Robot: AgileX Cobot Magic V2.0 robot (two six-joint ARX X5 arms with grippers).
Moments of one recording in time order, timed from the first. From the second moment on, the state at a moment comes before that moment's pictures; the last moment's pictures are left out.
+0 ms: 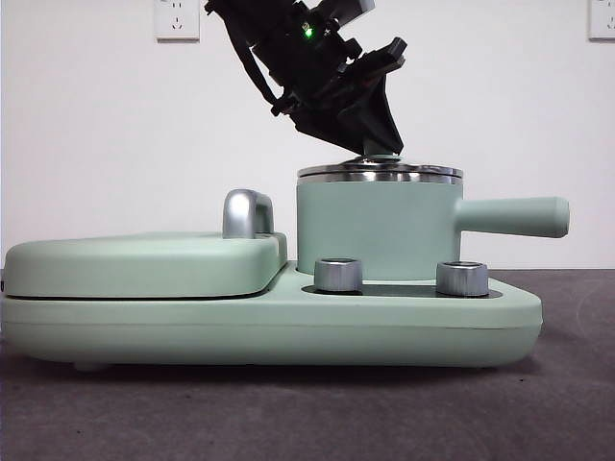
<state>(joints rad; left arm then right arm) -0.69 1.85 1.54 -0.26 0.21 0.17 0.87 0.41 0.71 -0.73 0.21 0.46</state>
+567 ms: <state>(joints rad) -0.70 1.85 1.55 -0.29 0.21 0.20 0.87 0.41 0.71 -0.75 0.21 0.46</state>
